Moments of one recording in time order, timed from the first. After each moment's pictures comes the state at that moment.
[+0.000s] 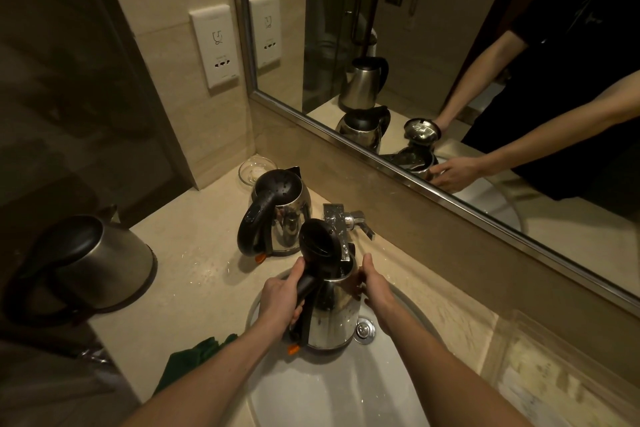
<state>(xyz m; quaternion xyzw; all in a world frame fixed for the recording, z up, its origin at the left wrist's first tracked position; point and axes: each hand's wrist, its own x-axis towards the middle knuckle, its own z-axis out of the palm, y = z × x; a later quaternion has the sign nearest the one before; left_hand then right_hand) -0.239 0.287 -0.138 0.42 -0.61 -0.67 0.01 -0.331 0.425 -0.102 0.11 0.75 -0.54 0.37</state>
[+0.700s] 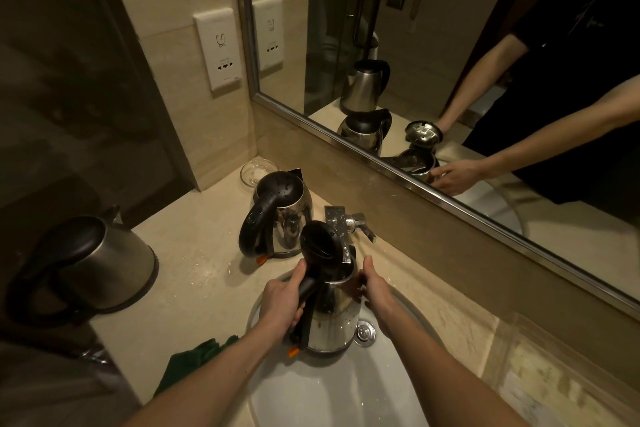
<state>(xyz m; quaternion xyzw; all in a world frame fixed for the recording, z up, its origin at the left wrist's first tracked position) -0.238 0.287 -0.138 0.42 -0.61 -0.67 0.01 -0.334 0.425 -0.110 0.10 0.75 -0.54 0.37</state>
